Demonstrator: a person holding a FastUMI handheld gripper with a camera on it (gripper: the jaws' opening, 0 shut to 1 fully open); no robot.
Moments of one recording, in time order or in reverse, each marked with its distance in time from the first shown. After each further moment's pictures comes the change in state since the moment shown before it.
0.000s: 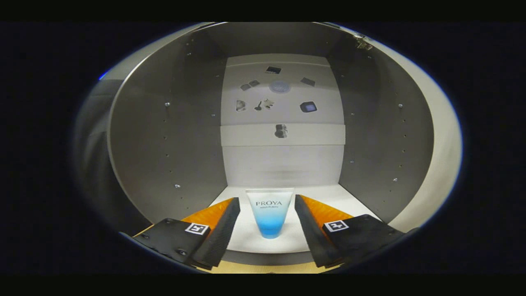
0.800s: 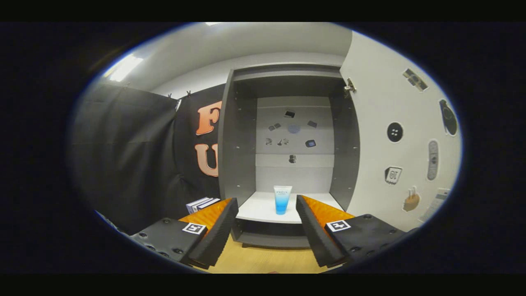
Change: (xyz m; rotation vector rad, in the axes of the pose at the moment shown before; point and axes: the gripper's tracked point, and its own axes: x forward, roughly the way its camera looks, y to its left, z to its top) arm -0.263 0.015 0.037 -0.046 -0.156 0.140
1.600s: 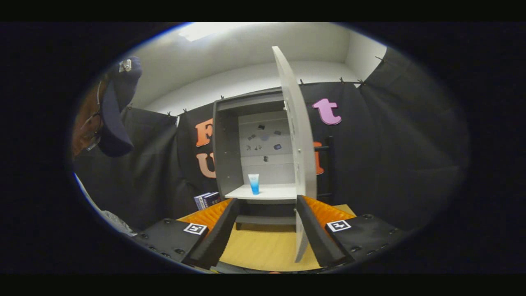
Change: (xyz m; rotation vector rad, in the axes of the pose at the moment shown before) arm -0.270 -0.128 -0.011 0.058 -0.067 -0.073
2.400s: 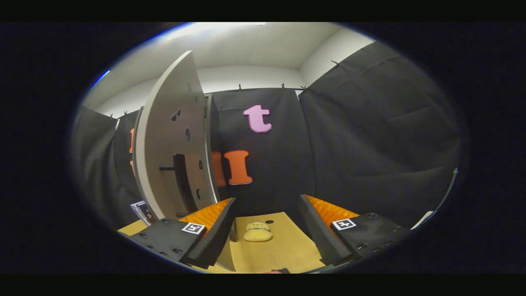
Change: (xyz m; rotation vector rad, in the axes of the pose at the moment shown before) arm 0.038 -0.199 0.034 0.026 -0.063 -0.384
